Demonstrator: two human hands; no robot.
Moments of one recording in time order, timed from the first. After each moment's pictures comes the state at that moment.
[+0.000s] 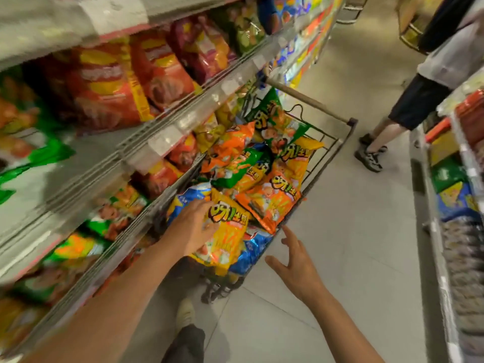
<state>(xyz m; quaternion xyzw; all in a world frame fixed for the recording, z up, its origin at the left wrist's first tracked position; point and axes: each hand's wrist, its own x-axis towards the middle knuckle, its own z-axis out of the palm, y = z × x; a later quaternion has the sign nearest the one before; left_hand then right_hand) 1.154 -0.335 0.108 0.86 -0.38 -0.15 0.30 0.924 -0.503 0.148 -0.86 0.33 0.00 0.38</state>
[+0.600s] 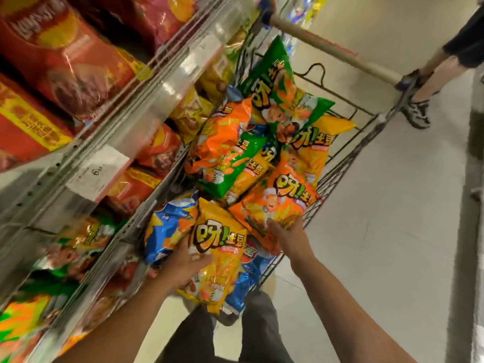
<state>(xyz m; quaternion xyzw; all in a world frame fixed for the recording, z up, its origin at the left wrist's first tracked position) 1.178 -0.384 0.018 0.83 -0.06 -0.44 0.33 1.054 -0.628 0.073 -0.64 0.49 -0.02 0.59</state>
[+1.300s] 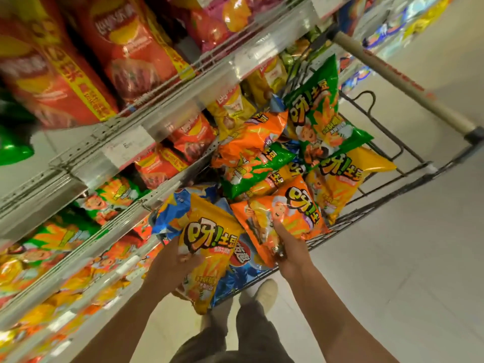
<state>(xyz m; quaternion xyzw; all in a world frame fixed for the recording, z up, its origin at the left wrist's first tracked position) 1.102 -0.405 0.094 0.87 0.07 -0.29 0.39 1.070 -0.676 0.058 -0.33 0.49 0.08 0.80</state>
